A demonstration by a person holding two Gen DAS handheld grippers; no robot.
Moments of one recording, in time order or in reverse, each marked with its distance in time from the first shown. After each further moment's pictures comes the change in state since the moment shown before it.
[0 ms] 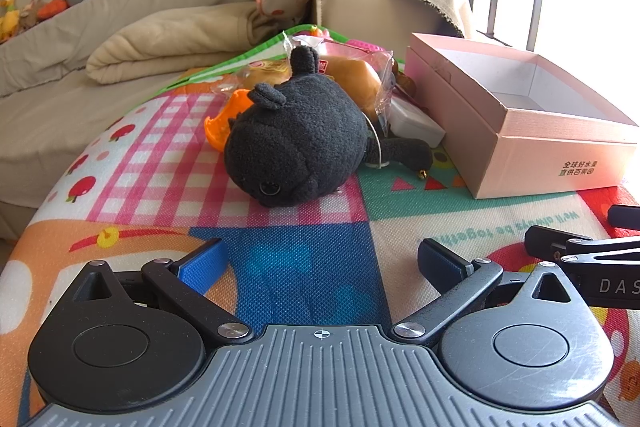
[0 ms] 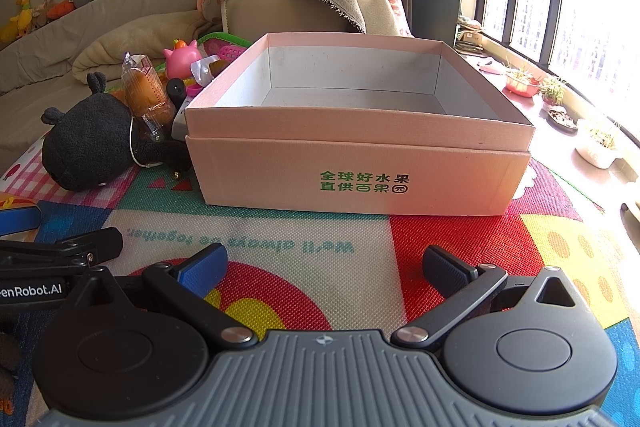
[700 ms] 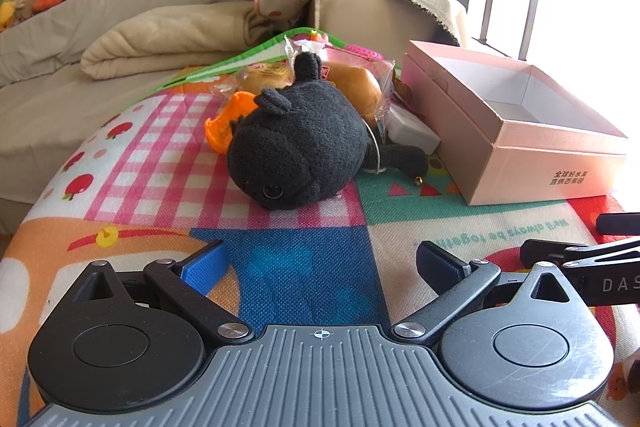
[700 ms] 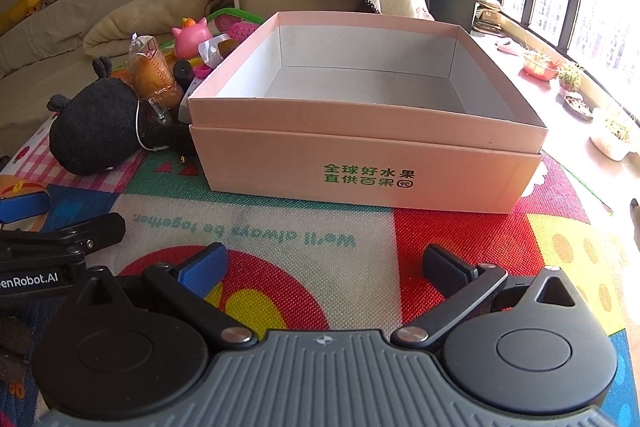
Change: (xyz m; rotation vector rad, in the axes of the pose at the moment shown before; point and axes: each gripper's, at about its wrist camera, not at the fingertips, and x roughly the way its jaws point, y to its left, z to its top) left arm -0.005 0.011 0.003 -0.021 -0.010 -0.053; right arm 0.004 -0.005 0.015 -0.032 0.099 0.043
